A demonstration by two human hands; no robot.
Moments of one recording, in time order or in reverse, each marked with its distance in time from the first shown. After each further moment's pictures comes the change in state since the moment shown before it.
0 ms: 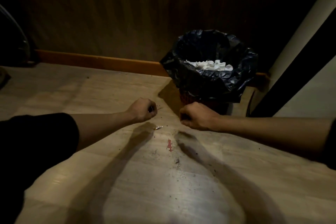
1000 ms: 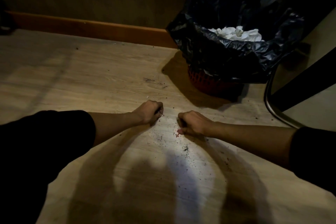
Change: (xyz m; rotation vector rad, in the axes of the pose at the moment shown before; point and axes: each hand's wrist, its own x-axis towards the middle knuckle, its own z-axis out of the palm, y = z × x) left_hand 0.028 -0.066 0.110 -0.026 -0.215 0.125; right_hand 0.044 0.016 0.144 0.191 -0.287 0.118
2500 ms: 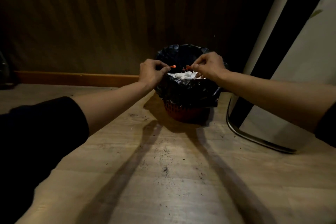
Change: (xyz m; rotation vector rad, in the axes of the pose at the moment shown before) left_hand 0.007 0.201 -0.207 -0.434 0.791 0.044; right_hand -0.139 -0.008 -0.269 0.419 0.941 0.245
